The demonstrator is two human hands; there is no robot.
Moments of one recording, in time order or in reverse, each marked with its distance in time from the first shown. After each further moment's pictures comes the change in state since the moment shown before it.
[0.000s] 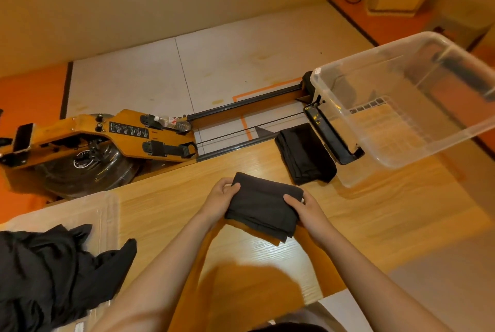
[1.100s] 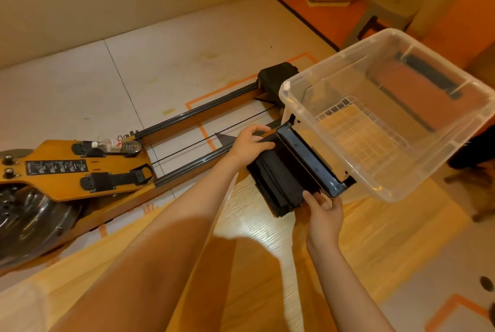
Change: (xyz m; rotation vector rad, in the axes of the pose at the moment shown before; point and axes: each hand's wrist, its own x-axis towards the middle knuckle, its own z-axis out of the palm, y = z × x) left_hand 0.179 0.137 0.107 0.215 -0.356 0.269; right_hand 0.065 -0.018 -0.027 0.478 0.786 -0.129
